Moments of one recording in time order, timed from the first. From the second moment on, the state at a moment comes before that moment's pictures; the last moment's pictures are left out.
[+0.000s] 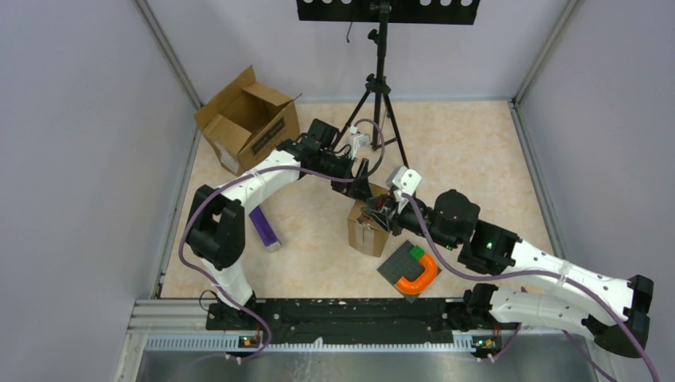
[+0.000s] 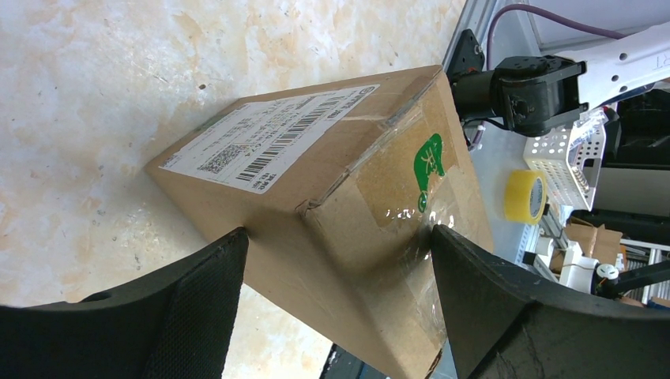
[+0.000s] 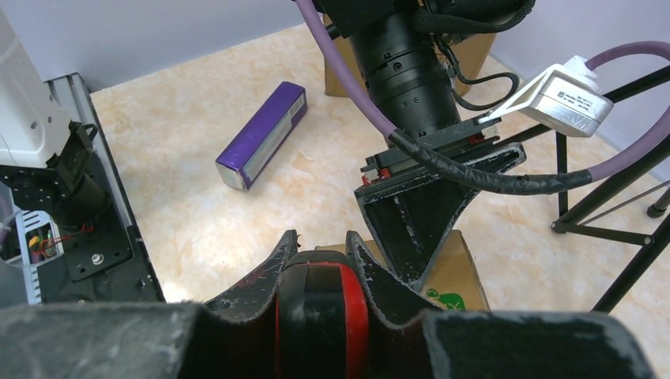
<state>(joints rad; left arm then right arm) -0.56 1.77 1.41 -0.57 0.86 -0.15 1.07 0.86 0.83 -0.08 0.08 -0.05</state>
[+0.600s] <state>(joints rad) -0.57 1.81 1.46 -0.61 0.87 -0.15 1.07 0.87 0.75 0.00 0.07 0.04</state>
